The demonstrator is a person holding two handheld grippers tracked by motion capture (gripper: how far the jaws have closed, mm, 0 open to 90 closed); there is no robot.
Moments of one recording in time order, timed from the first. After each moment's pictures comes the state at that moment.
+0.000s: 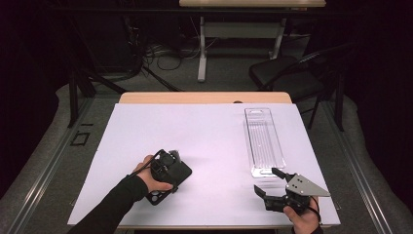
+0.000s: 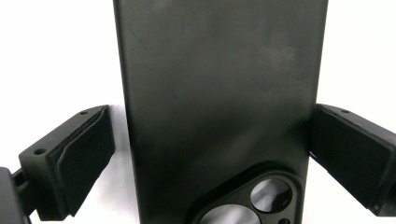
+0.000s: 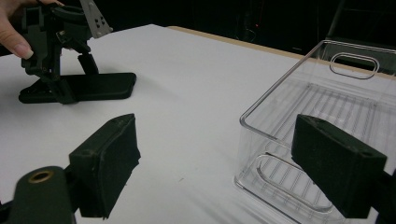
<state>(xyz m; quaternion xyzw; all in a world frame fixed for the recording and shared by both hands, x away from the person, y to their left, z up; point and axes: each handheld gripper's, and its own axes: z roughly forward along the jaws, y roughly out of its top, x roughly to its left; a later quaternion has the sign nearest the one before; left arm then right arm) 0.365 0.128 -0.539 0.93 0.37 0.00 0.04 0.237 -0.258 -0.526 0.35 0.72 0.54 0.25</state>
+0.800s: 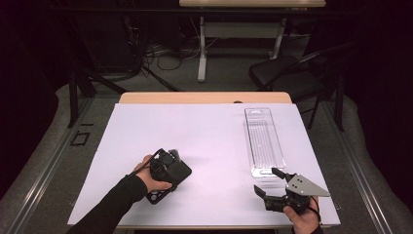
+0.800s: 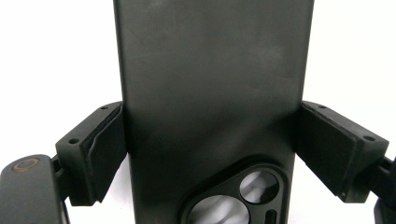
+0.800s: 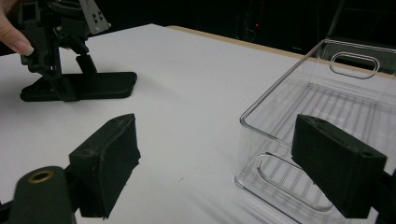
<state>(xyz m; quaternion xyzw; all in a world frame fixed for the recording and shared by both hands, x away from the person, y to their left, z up) 0.364 0.129 -0.534 0.93 0.37 0.00 0.04 0.237 -0.258 -0.527 0.35 0.73 0.54 0.25</state>
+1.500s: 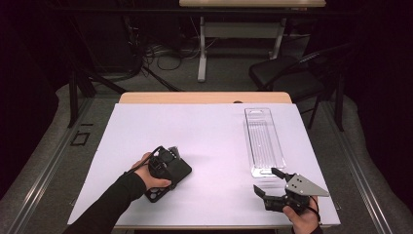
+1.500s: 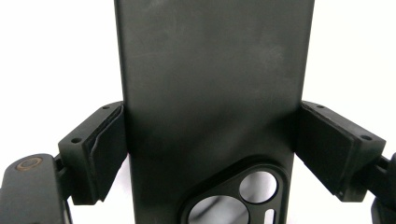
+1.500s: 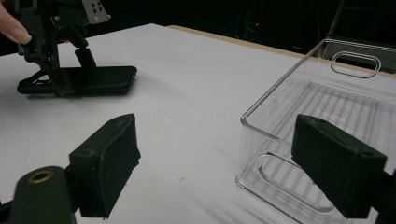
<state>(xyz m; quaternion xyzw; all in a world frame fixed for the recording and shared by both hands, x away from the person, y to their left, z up) 0.367 0.129 -0.519 0.93 0.36 0.00 0.04 0.238 -0.258 -0.527 0.35 0.73 0.54 0.25</state>
